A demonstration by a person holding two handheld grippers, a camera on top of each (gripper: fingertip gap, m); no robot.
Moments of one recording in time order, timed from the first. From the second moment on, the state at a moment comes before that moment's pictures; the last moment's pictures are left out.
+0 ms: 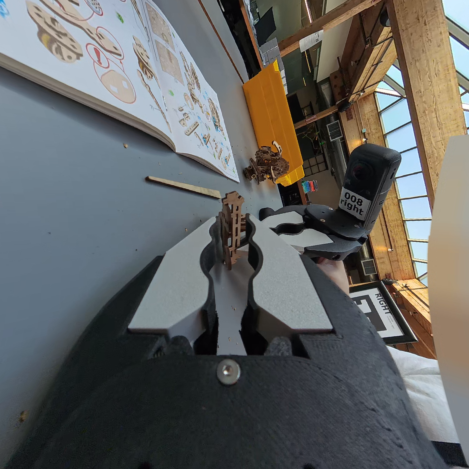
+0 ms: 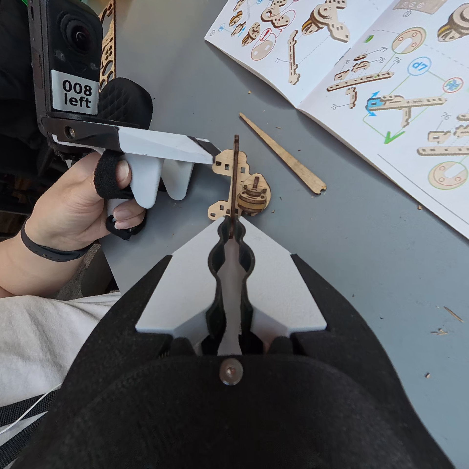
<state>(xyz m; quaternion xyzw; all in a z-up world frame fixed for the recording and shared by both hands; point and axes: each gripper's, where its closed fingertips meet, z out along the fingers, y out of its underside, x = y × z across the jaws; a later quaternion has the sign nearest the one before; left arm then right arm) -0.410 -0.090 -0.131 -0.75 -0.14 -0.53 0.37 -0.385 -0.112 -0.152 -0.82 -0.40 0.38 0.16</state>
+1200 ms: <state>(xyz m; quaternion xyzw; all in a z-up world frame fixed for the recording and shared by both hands) -0.379 -0.122 -0.150 -0.83 -0.01 -0.47 0.31 -0.383 -0.113 -0.154 -0.81 -0.41 0.39 0.15</state>
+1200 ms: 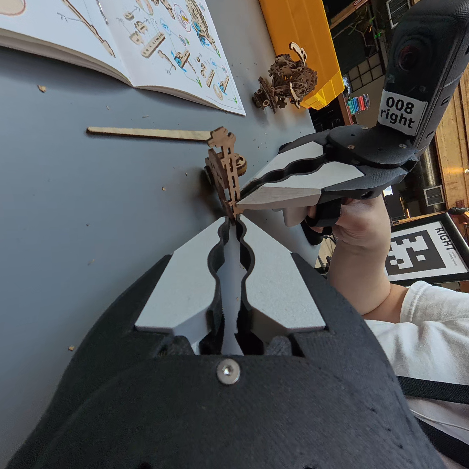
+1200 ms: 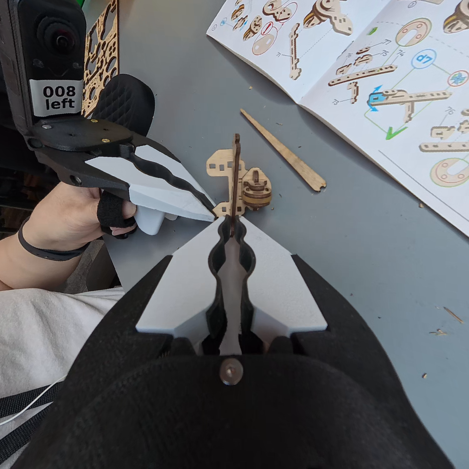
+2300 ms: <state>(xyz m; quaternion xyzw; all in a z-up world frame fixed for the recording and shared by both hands) -0.379 -0.117 -0.151 -0.83 -0.01 -0.48 0.30 -0.382 -0.111 -0.152 -0.81 -0.46 0.33 0.15</state>
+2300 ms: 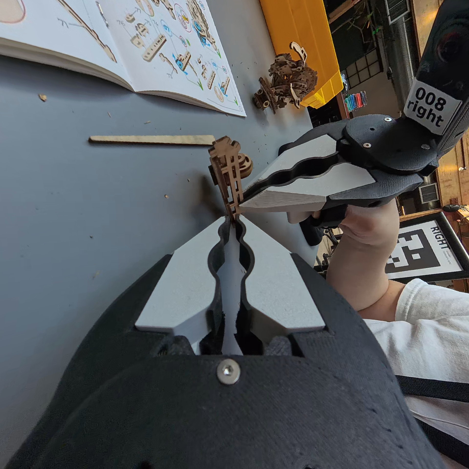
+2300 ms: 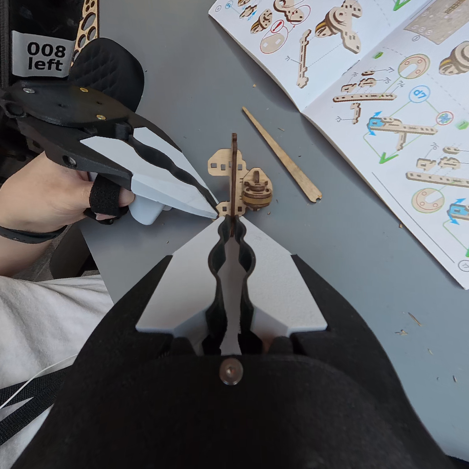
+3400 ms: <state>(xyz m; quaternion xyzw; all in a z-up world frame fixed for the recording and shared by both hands) -0.374 -0.119 -0.151 -0.82 0.01 -0.50 0.27 -0.378 -0.112 -0.153 -0.80 -0.50 0.30 0.14</state>
